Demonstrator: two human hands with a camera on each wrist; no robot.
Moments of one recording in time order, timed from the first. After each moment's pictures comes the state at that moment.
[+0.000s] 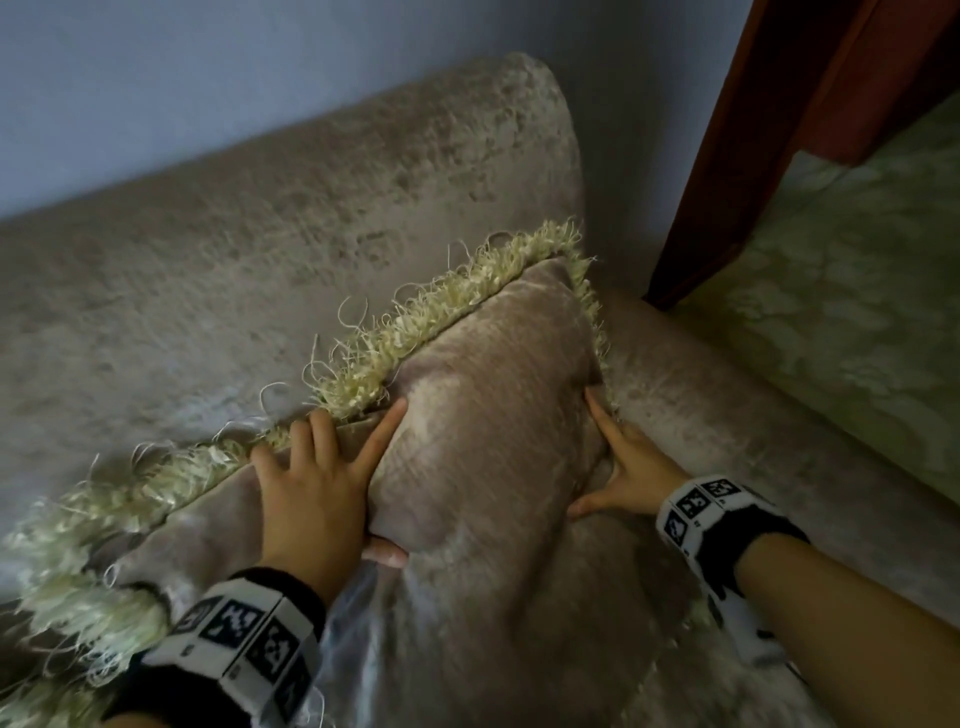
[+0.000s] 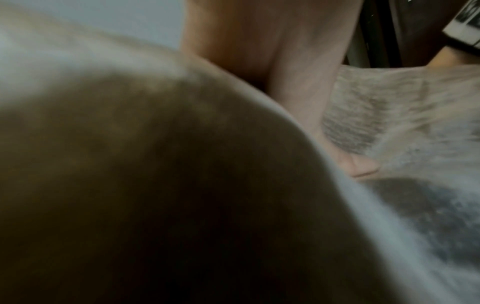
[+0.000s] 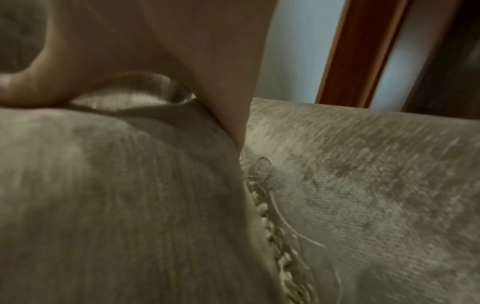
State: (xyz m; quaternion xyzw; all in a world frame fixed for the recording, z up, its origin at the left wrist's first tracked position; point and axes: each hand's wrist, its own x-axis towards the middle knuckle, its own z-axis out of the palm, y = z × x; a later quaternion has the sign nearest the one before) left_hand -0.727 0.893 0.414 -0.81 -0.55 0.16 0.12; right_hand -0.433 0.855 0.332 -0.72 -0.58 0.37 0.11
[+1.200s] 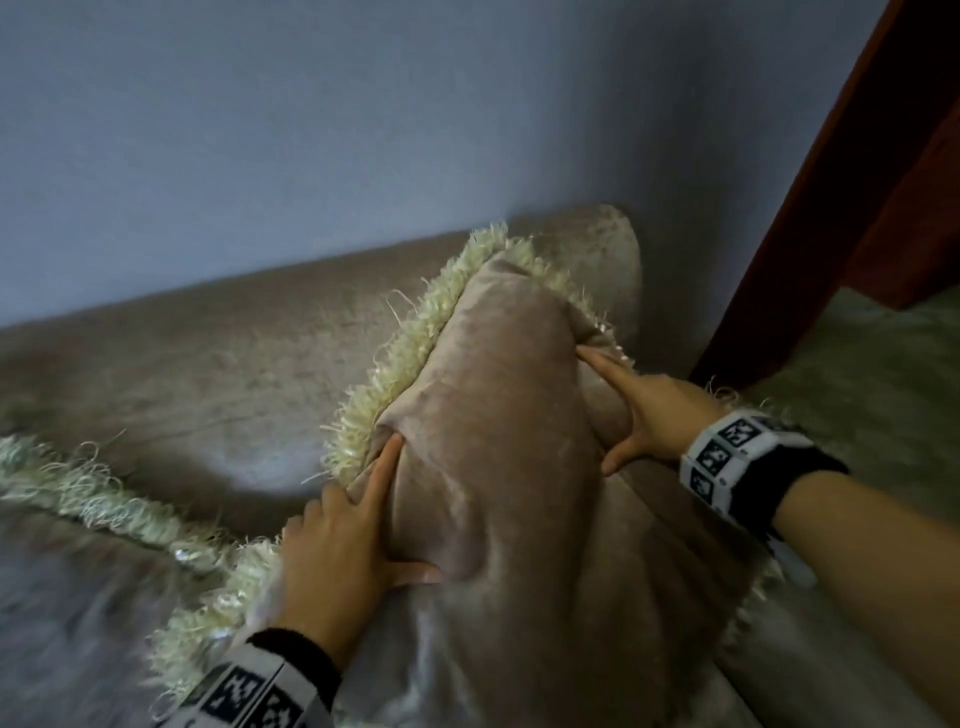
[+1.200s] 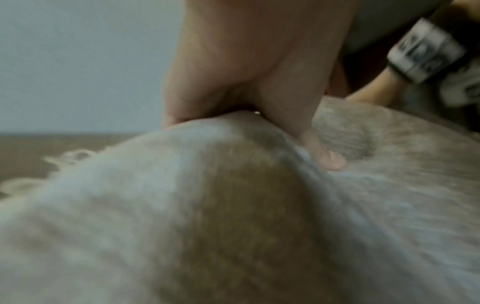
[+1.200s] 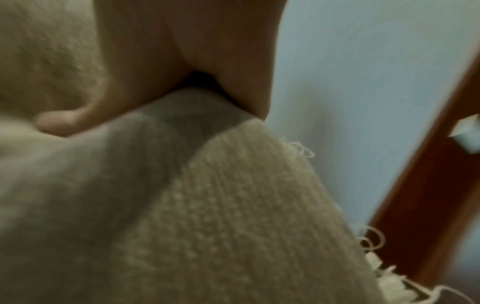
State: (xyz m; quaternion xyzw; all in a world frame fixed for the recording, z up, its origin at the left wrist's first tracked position) left_hand -0.801 0.791 0.498 -0.74 -0.67 -0.04 -0.07; right_hand -0.485 0.864 0.536 -0.66 -0.74 0.14 -0.04
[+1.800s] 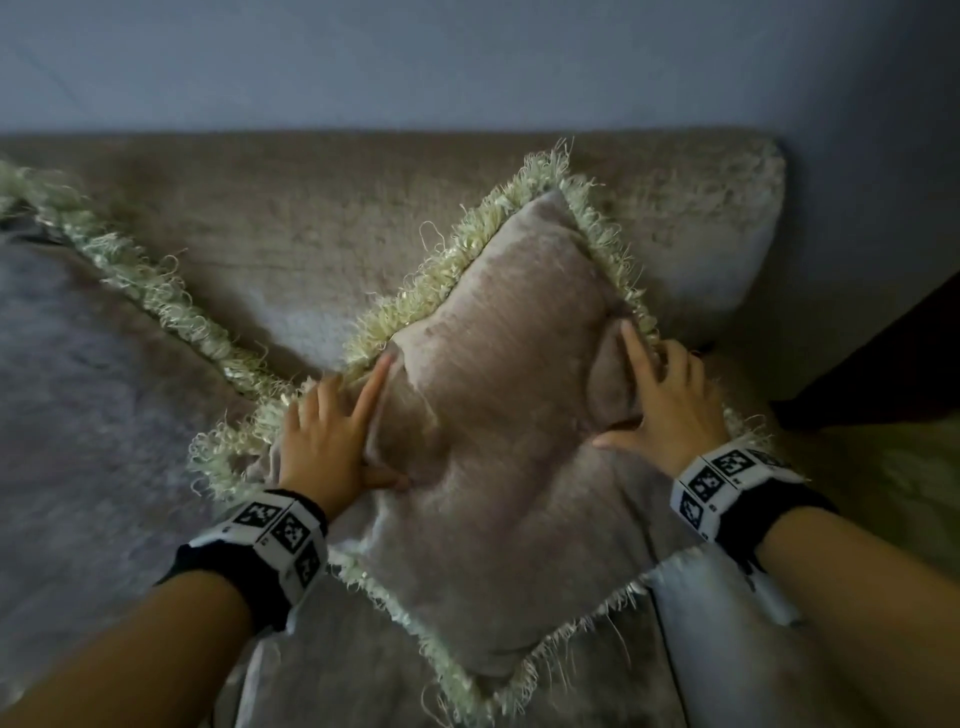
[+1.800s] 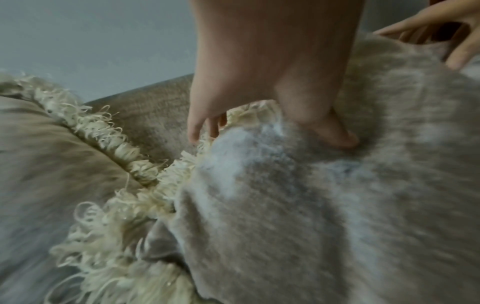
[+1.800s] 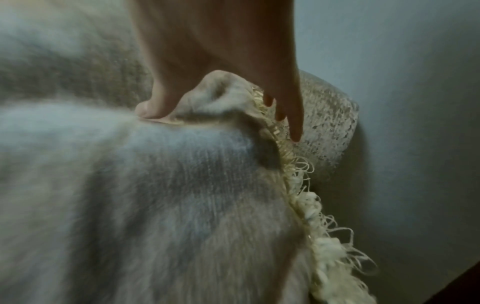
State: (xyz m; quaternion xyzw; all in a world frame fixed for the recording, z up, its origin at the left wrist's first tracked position) left_hand -0.772 0.773 0.447 -0.64 -0.77 -0.01 0.00; right_hand -0.467 0.880 0.469 -0.63 -0.77 0.07 -0.03
